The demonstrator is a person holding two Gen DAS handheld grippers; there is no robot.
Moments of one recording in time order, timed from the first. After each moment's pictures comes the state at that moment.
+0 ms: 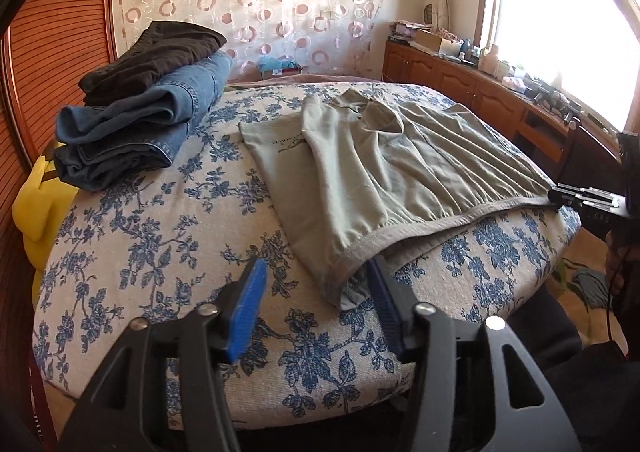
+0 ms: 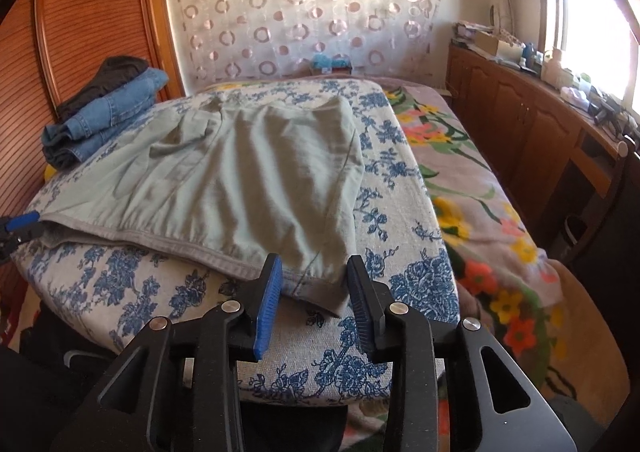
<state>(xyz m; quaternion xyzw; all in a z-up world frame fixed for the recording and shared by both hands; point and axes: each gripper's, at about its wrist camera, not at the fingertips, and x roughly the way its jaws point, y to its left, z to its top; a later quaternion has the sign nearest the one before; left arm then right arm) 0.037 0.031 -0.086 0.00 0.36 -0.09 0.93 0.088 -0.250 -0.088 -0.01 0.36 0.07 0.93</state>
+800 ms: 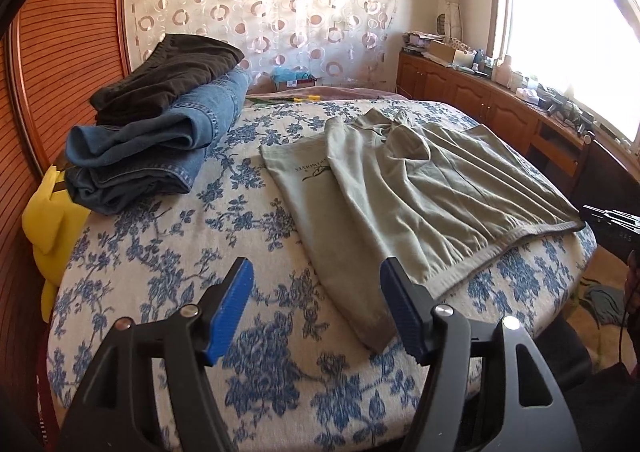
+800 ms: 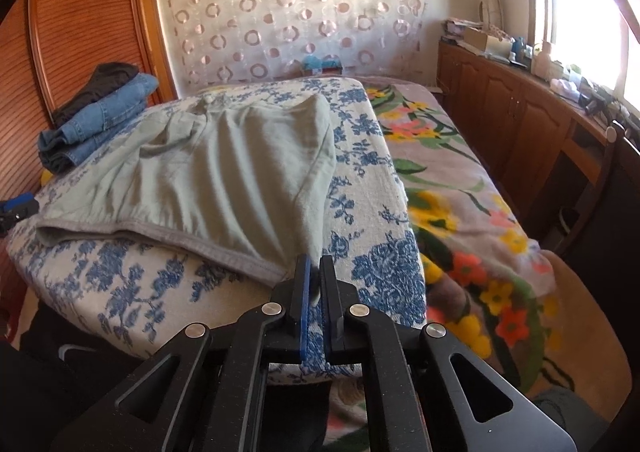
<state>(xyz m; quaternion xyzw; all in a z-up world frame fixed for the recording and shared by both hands) 0.067 0.042 -0.077 0.00 0.34 -0.07 0.94 0.075 -0.272 -0.080 0.01 0.35 0.06 0.93</state>
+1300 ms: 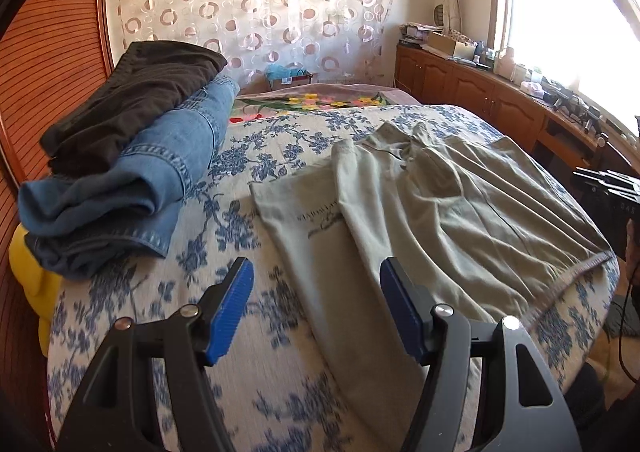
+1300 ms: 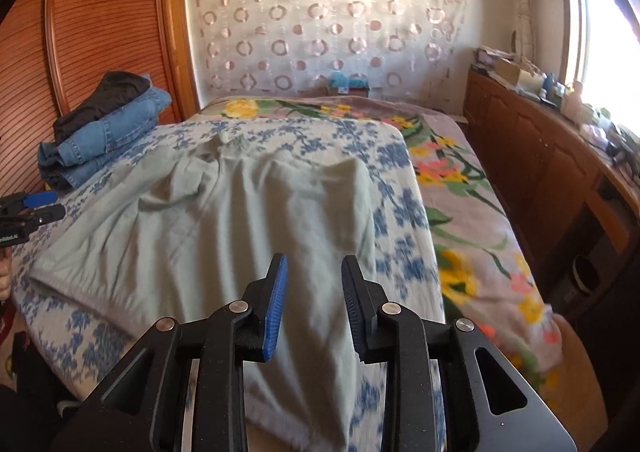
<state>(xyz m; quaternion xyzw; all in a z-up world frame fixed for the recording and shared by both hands) 0.144 0.039 -0.076 0.02 0.35 -0.08 0.93 0.173 -0.237 -0.053 -0.04 0.33 0.10 0.94</state>
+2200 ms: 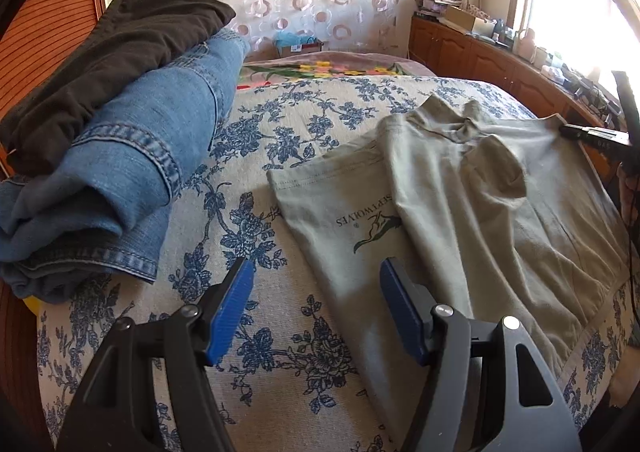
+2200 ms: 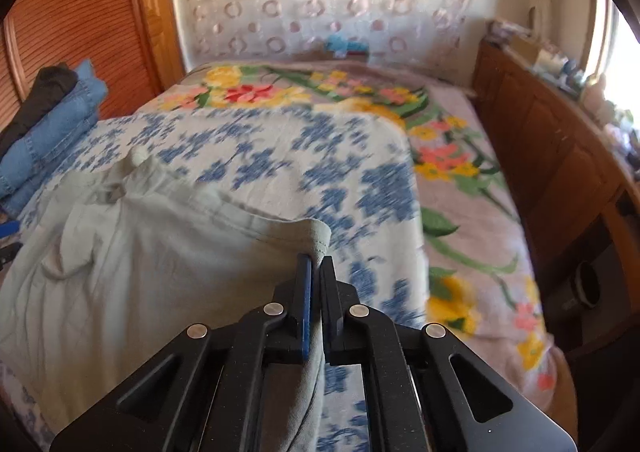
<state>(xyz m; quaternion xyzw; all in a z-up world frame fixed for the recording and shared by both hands) 0.198 0.053 -0.099 0.02 0.41 -0.06 0.91 0.309 -0.263 -0.069 -0.06 0.38 0.06 0.92</state>
